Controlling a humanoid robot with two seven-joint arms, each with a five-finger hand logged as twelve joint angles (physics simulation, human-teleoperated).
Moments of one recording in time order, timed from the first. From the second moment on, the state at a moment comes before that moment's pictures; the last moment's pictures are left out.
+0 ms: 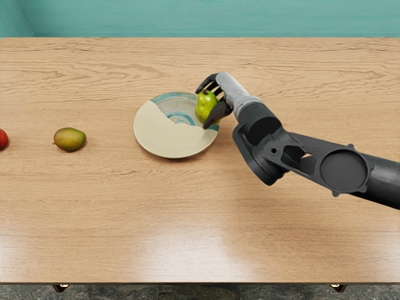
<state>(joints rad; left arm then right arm) 0.00 0.00 0.04 -0.42 -0.06 0.04 0.13 1.08 -0.21 0.26 1.37 -1.05 -0.56 -0.61</state>
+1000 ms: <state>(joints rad) 0.00 0.00 0.04 -0.42 -0.06 0.04 0.13 0.37 -0.57 1.23 1.36 -0.13 0.60 -0.54</state>
